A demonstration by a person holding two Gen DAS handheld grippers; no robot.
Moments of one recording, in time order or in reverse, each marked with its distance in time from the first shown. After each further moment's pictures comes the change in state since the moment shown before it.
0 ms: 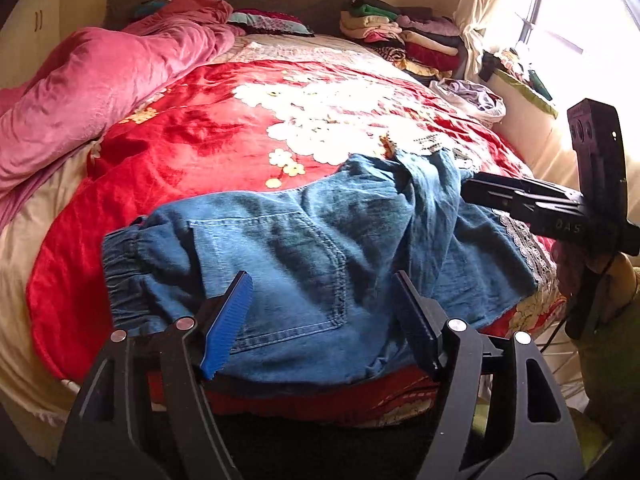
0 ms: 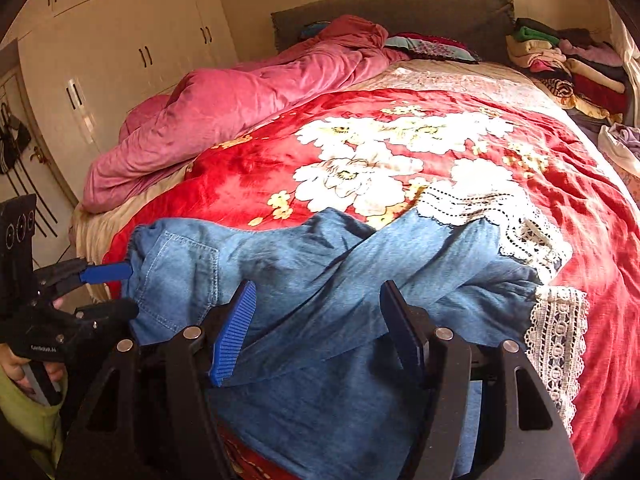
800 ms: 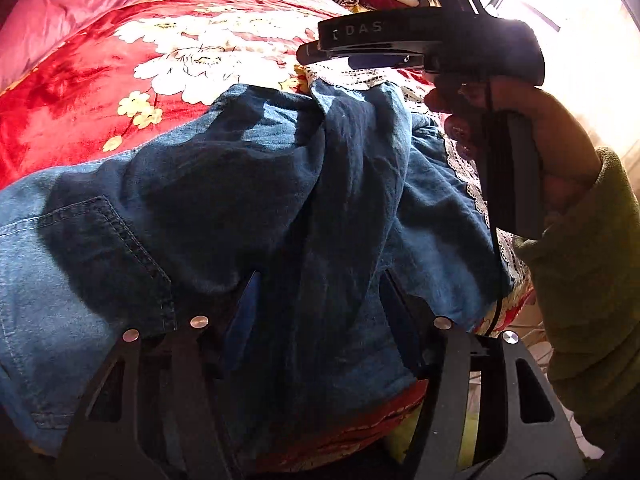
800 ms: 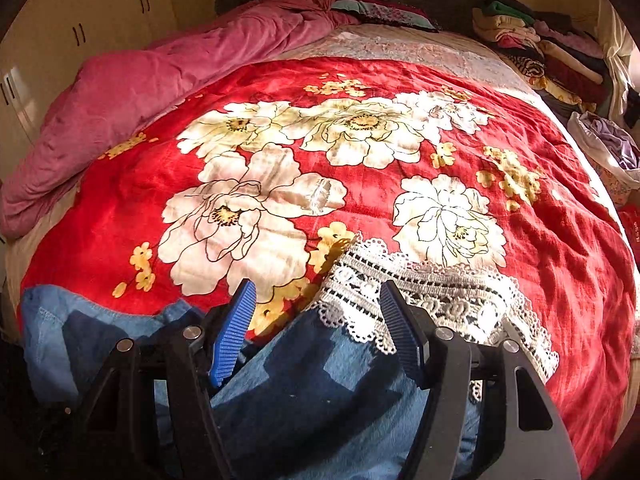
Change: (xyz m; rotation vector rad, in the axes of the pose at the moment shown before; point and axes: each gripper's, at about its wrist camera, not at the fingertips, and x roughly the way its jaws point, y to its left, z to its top) left arm 0.101 -0.057 0.011 -0.004 0.197 -0.216; right arm 0.115 -0.075 0.085 0.038 0.164 -0.207
